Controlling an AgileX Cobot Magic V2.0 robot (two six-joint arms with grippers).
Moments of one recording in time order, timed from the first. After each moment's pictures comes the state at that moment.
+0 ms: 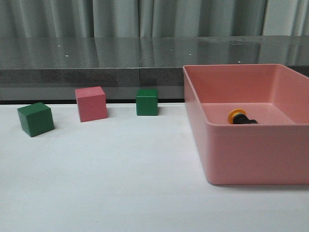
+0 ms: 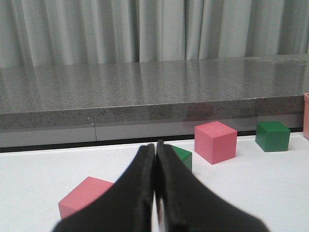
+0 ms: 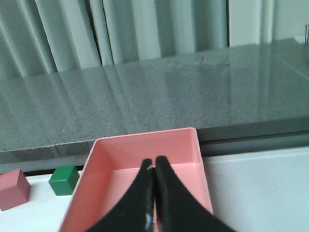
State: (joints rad) left arm -0.09 -0.01 0.00 0.04 0.04 0.02; right arm 0.04 0.44 -0.61 0.02 0.33 0.16
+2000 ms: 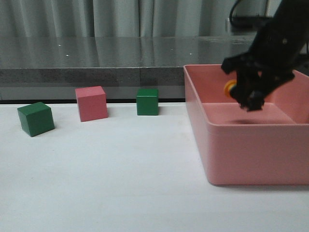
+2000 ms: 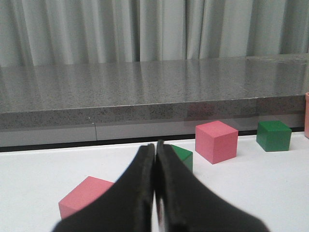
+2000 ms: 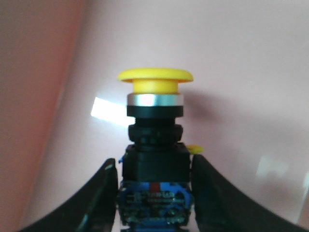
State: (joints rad) left arm -0.09 -0.01 0.00 0.04 0.04 0.02; right arm 0.23 1.79 -1.33 0.08 0.66 -0.16
